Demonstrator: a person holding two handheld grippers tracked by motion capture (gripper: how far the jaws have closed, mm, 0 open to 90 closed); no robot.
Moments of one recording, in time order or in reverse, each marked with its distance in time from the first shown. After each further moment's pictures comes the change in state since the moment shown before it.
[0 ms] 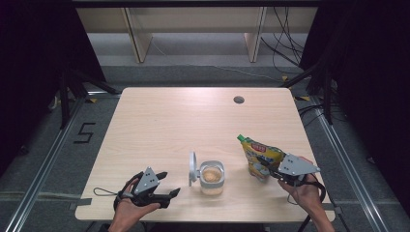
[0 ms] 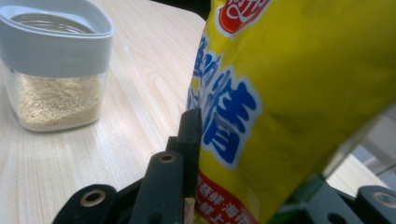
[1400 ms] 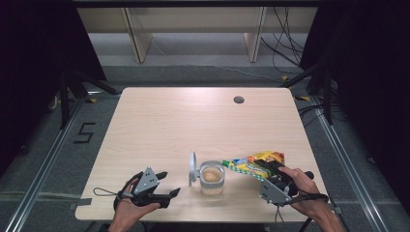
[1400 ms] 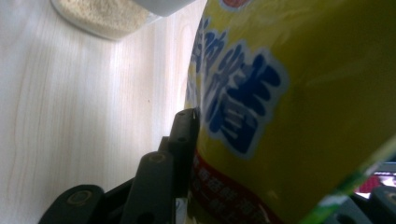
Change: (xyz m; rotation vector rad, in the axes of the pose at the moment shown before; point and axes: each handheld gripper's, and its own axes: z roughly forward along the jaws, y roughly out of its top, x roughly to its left) left arm 0.000 0.000 0.000 -0.002 0.000 -0.004; right arm 0.041 0.048 -0.006 0.257 -0.028 -0.778
